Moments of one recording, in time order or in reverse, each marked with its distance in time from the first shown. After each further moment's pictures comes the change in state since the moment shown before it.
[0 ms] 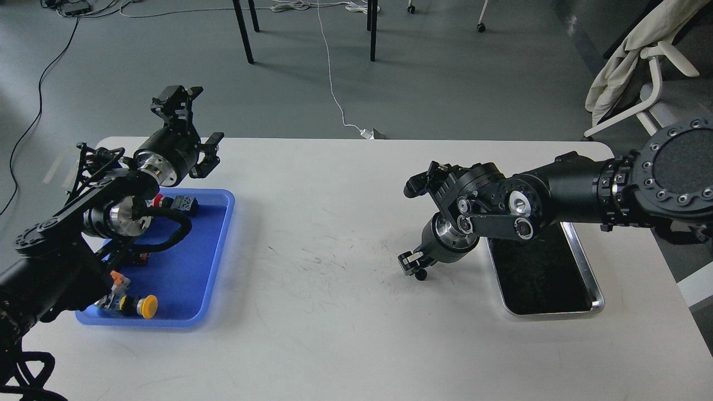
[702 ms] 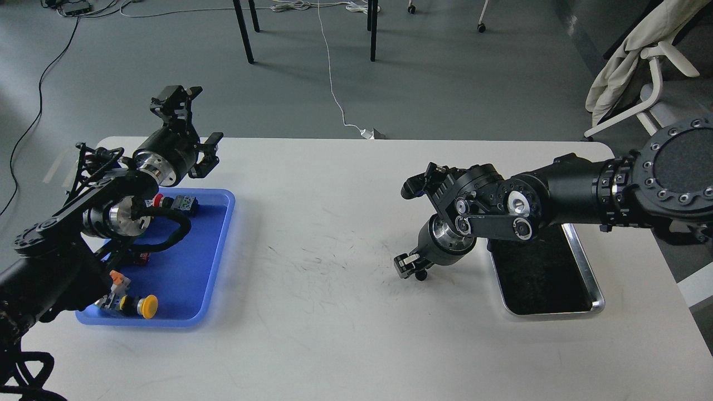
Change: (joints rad) left arm 0.000 0.007 0.000 0.000 0.000 0.000 0.001; right arm 0.001 0.000 0.008 0.012 0.011 0.000 0.005
